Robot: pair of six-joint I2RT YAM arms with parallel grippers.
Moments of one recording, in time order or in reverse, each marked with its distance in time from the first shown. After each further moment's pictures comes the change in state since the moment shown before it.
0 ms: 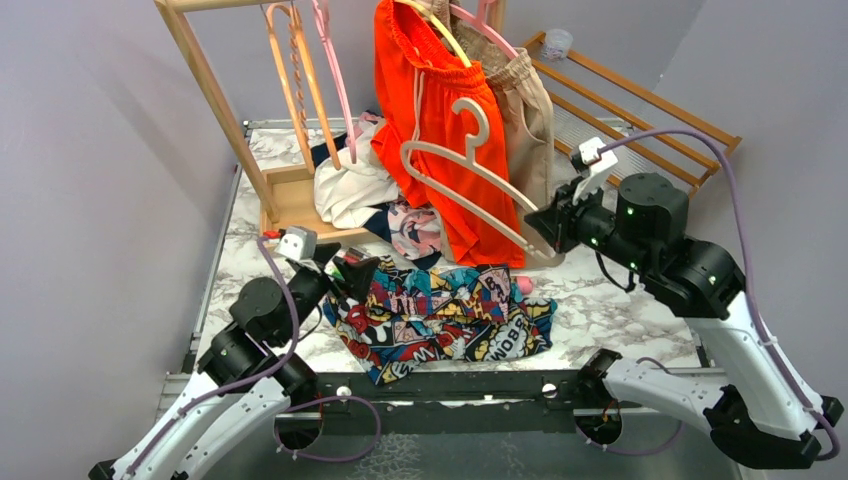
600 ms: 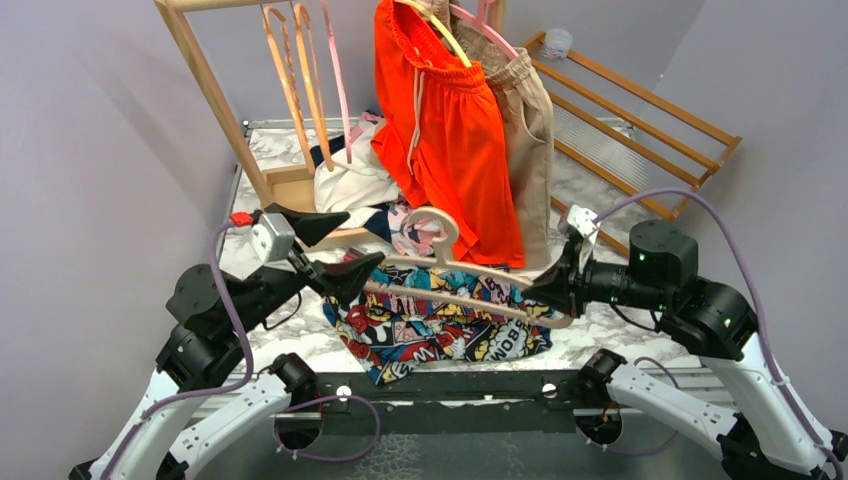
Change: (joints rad) left arm 0.001 0.142 0.397 0.002 0.313 0.154; right arm 0.000 -0.217 -0.190 -0.147 -0.427 -0.114
